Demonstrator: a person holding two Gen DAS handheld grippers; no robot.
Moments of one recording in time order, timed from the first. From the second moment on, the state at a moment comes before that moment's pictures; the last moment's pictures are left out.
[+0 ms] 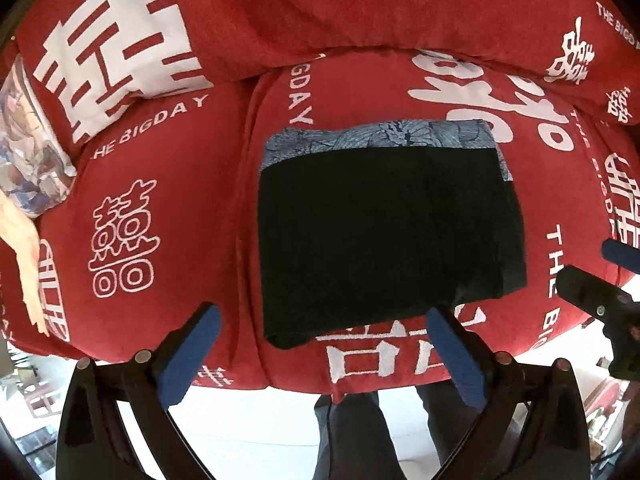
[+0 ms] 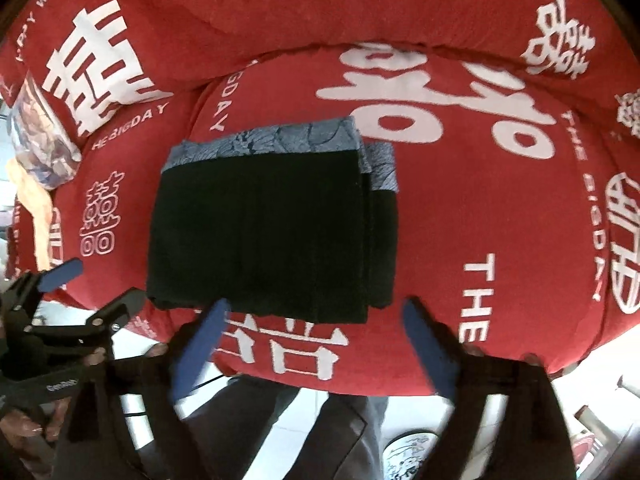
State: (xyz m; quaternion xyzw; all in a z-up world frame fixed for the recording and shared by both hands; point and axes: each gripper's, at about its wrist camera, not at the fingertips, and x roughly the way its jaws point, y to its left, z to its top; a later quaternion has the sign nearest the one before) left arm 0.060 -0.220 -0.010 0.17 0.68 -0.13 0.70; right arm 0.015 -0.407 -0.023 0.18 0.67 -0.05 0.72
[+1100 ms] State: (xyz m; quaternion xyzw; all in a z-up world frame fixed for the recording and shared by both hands) left arm 0.050 -0.204 0.012 0.15 0.67 -0.09 0.72; right arm 0.004 -0.389 -0.001 0.15 0.69 -0.08 0.71
